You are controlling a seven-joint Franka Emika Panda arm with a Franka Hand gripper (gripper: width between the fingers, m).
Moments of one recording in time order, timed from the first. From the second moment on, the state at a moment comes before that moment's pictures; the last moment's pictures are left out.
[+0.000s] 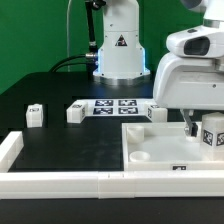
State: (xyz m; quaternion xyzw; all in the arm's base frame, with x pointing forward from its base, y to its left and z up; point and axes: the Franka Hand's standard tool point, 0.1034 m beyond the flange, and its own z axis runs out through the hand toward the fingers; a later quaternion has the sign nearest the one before) arm 0.604 0.126 0.059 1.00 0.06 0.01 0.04
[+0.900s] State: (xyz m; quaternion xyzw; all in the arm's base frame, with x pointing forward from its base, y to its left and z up) arm 0.605 0.122 0.059 1.00 0.06 0.01 0.04
